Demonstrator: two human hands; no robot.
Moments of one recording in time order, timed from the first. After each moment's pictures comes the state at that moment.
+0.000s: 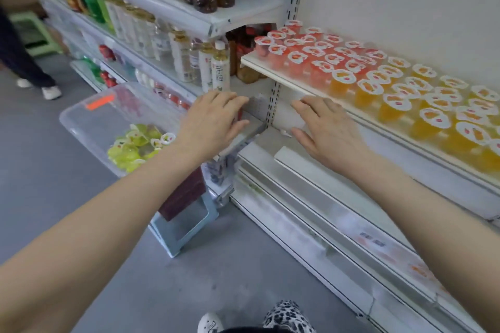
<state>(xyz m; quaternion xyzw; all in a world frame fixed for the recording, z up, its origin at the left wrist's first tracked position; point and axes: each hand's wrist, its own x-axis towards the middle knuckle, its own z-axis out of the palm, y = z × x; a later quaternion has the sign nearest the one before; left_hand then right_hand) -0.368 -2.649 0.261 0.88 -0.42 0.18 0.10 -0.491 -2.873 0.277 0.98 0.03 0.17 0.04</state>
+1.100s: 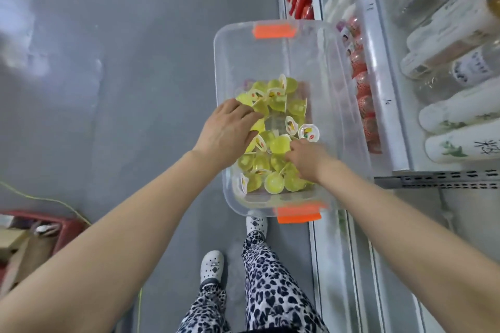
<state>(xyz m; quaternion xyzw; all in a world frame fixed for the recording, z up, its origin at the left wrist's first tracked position) -0.167 -2.416 0.065 0.99 -0.04 0.00 0.13 -0.090 -2.620 0.025 0.81 0.44 -0.31 0.23</state>
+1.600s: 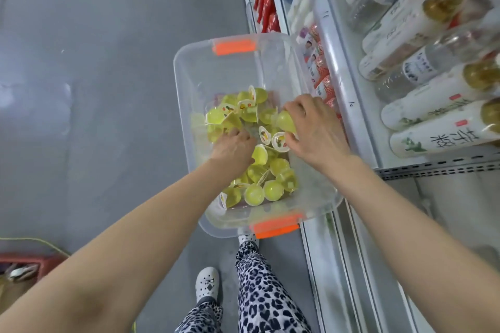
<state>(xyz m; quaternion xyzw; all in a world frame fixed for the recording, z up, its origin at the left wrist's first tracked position) -0.116 -2.476 0.031 0.97 -0.07 -0.22 0.05 -0.054 -2.654 0.091 0.94 0.34 0.01 -0.02</state>
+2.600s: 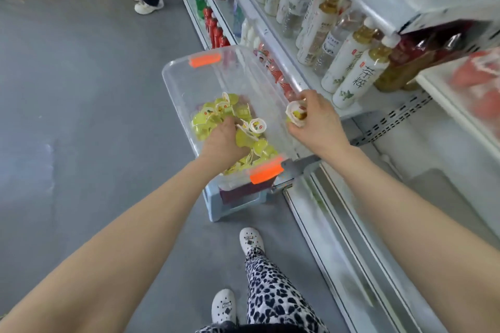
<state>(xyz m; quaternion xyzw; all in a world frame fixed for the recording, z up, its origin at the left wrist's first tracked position) -0.219 -2.491 0.112 0.94 0.02 -0.09 0.34 -0.189 -2.705 0.151 0.96 0.11 0.08 -0.22</state>
